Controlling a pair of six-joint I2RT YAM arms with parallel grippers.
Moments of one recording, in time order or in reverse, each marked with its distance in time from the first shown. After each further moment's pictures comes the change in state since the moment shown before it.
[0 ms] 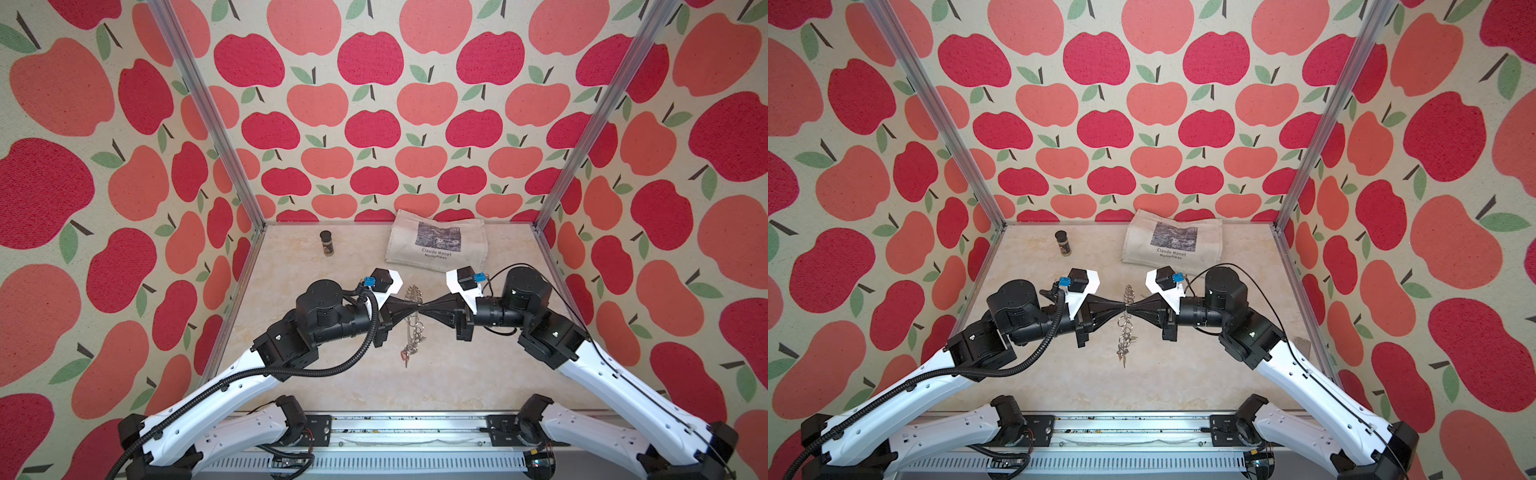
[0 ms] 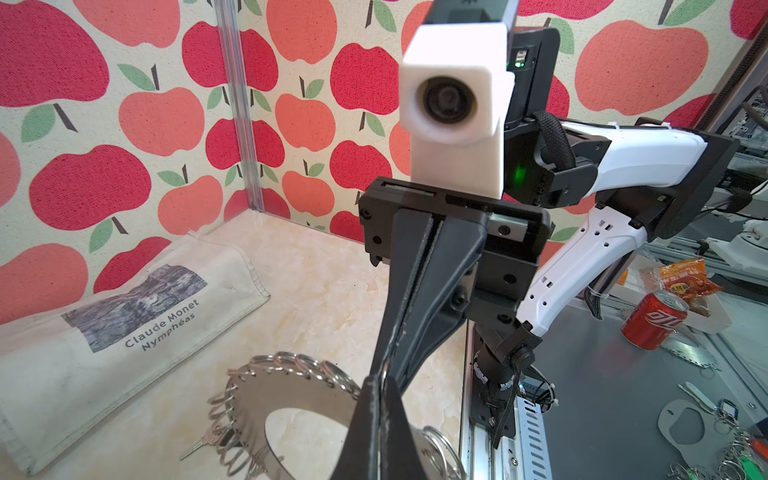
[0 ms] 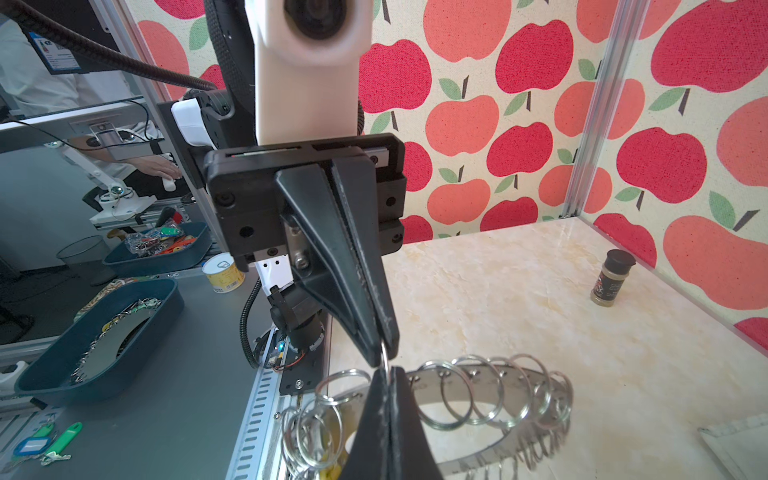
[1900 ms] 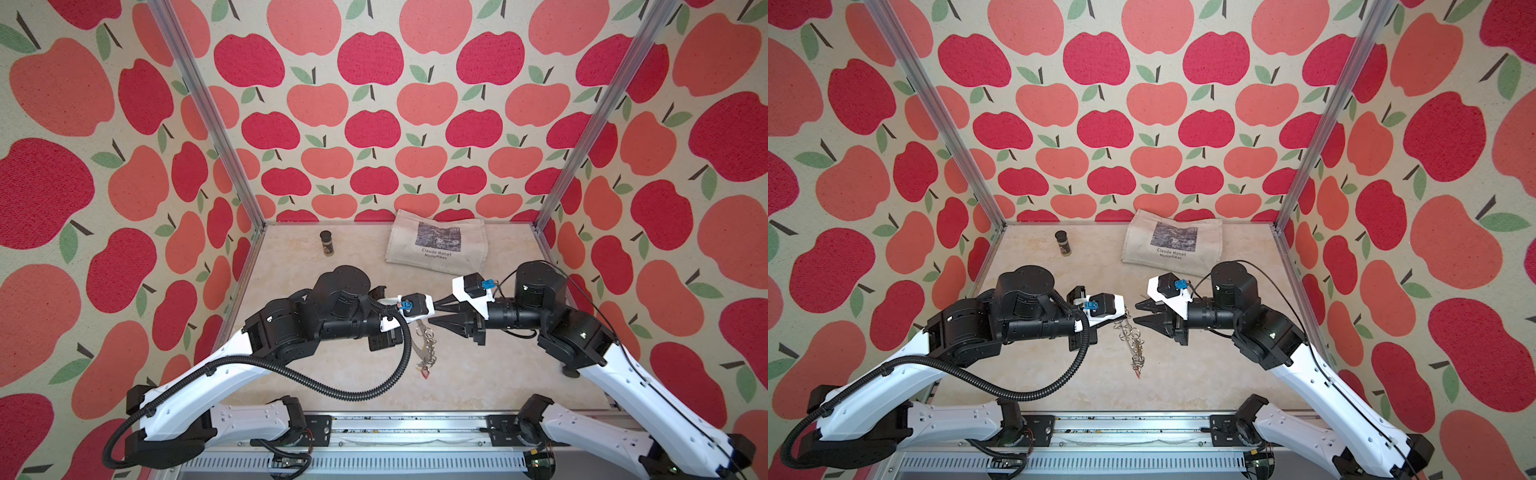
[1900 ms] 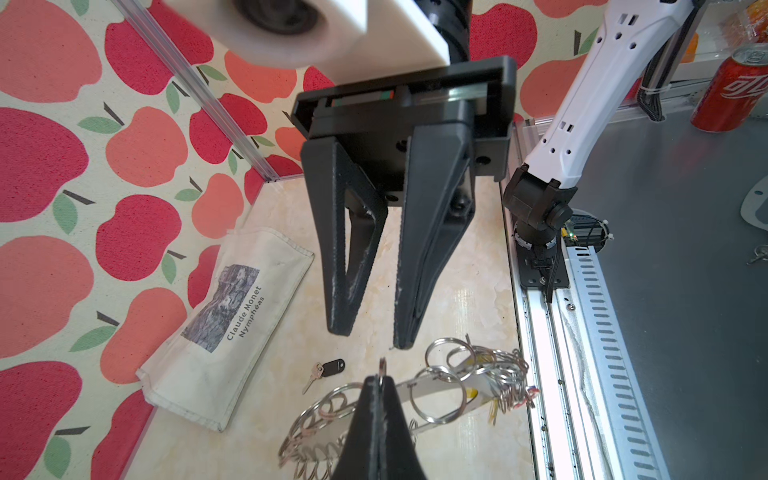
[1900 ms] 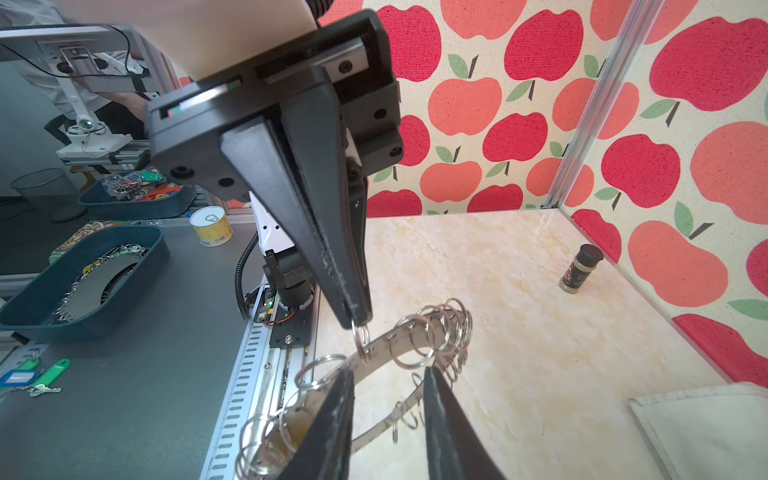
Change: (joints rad) left arm -0.188 0.202 0.471 -0.606 -0.229 0.501; right arm 0.011 -0.016 0.174 -0.346 0.044 -0.218
